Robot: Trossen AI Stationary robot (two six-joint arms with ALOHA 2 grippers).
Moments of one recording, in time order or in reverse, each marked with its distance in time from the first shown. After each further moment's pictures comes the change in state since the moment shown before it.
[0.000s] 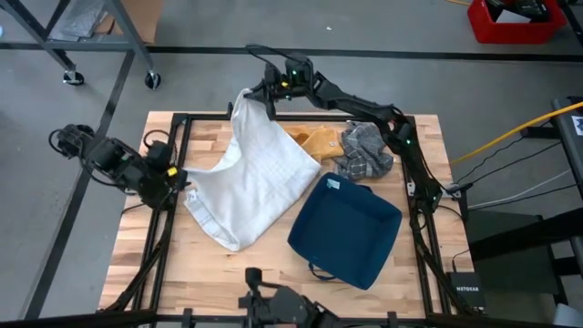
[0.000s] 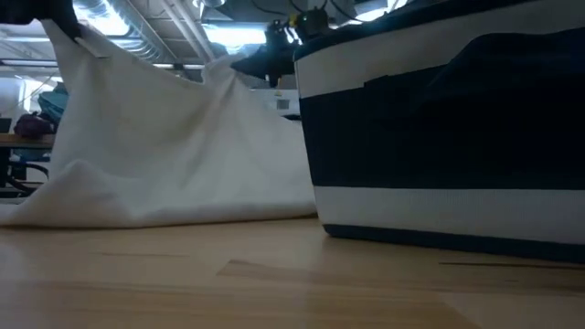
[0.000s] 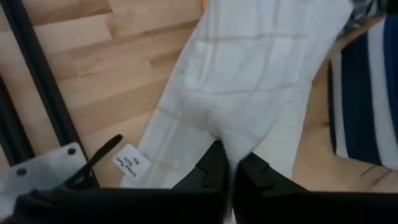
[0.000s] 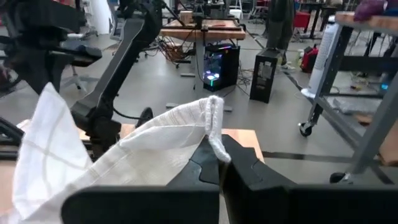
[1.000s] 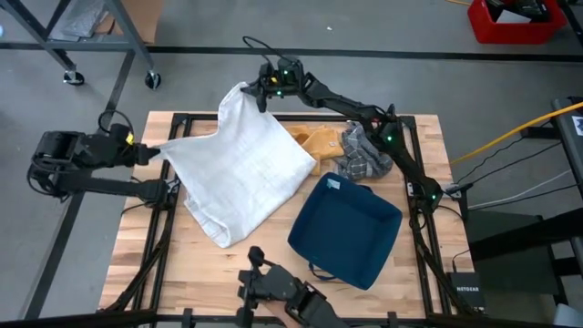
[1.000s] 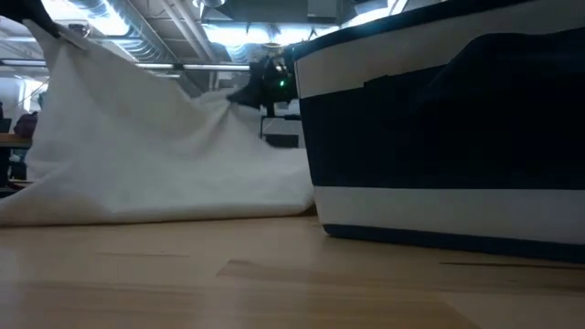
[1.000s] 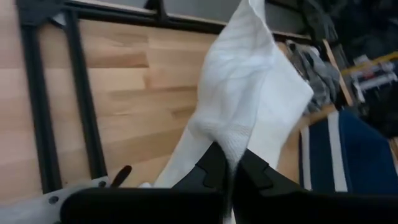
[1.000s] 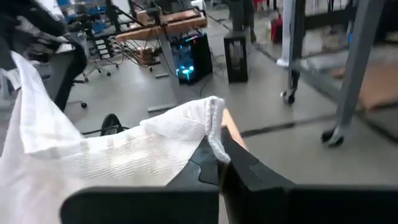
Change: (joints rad) left arm 0.520 -0.357 0.047 0.001 0.067 0.390; right arm -0.040 0.229 0.214 -0.016 0.099 0.211
